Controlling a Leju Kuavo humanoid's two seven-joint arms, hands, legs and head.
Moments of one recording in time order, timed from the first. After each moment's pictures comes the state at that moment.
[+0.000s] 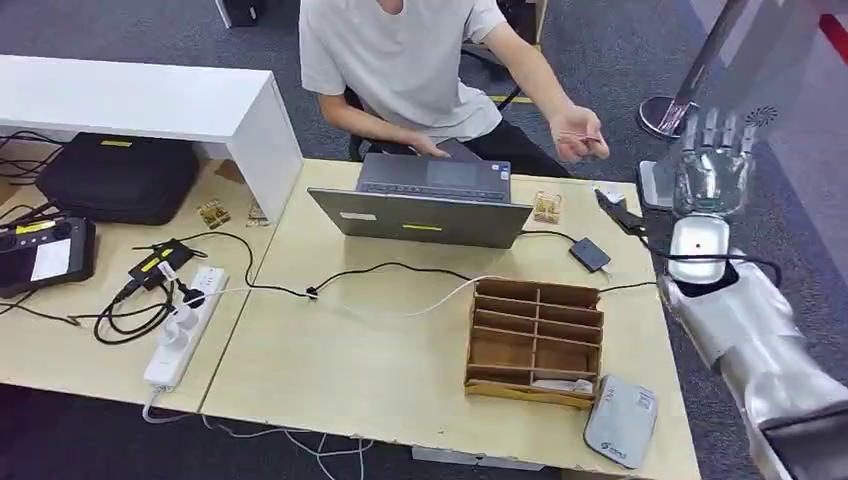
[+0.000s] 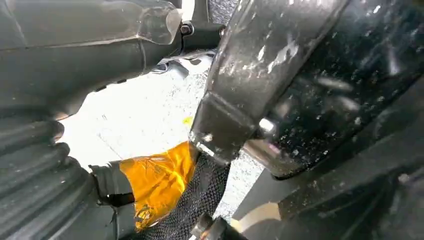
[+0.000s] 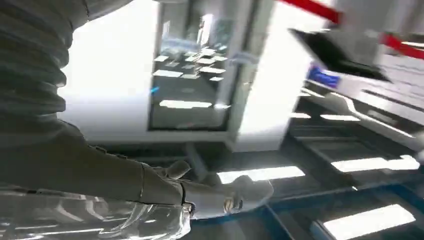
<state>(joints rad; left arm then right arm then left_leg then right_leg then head) 0.03 -0.01 -0.60 -0.13 -0.05 -0.07 -0.18 -0.92 -0.33 0.64 -0.54 1.56 -0.41 0.56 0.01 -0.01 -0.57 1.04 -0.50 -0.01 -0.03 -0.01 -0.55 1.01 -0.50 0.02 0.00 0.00</state>
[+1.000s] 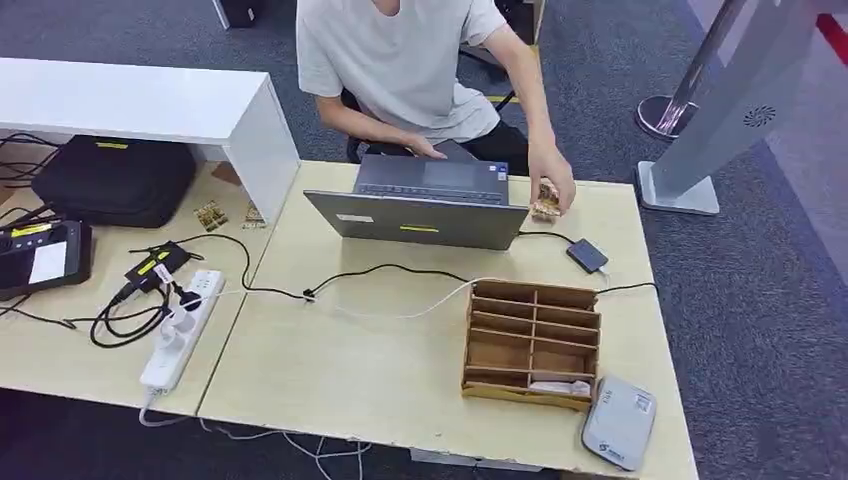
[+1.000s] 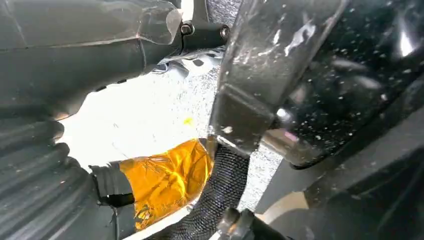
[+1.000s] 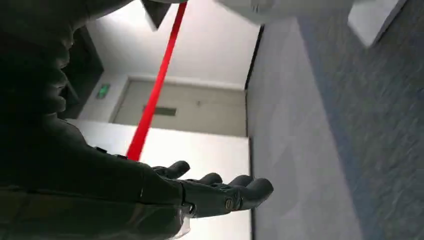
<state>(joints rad) 0.01 0.02 -0.61 -0.14 -0.11 -0.17 -0.16 0.04 -0.68 -0.12 -0.17 1.16 0.38 0.14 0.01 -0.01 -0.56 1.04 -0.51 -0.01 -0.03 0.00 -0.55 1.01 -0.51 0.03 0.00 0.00</state>
